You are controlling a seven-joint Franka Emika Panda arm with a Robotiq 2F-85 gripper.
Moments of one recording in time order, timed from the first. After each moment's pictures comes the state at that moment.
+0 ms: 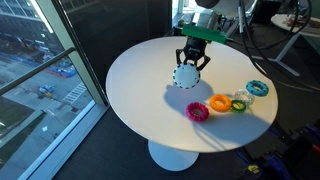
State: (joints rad) arm 0.10 0.50 0.08 -1.76 0.41 2.05 0.76
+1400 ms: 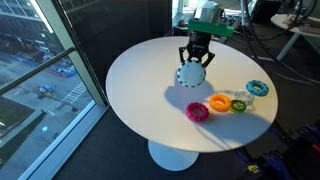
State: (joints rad) arm 0.10 0.49 0.05 -1.72 0.40 1.94 0.68
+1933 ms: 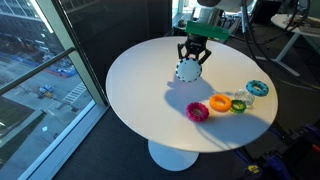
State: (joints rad) arm 0.14 0.49 0.02 -1.74 0.32 2.11 0.69
